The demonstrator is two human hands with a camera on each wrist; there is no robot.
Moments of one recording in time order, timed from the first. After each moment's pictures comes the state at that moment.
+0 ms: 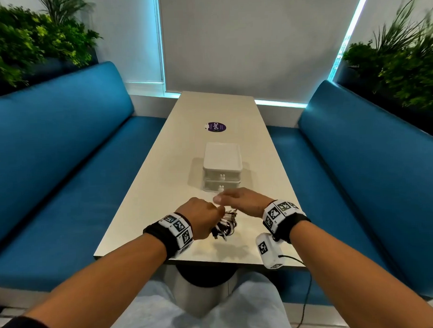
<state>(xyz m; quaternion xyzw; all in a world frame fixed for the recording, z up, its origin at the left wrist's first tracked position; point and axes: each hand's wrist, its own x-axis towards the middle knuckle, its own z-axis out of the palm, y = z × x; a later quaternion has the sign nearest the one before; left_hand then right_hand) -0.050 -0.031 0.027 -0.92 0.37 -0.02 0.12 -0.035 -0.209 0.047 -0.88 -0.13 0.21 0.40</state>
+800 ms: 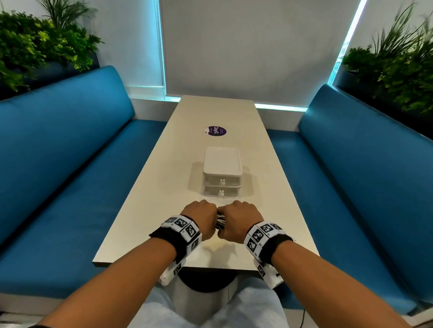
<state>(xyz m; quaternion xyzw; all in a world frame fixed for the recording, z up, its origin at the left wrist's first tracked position) -0.039 -0.043 0.023 -0.97 0.21 0.07 0.02 -0.049 -0.182 0.014 -0.99 -0.17 0.00 -0.01</state>
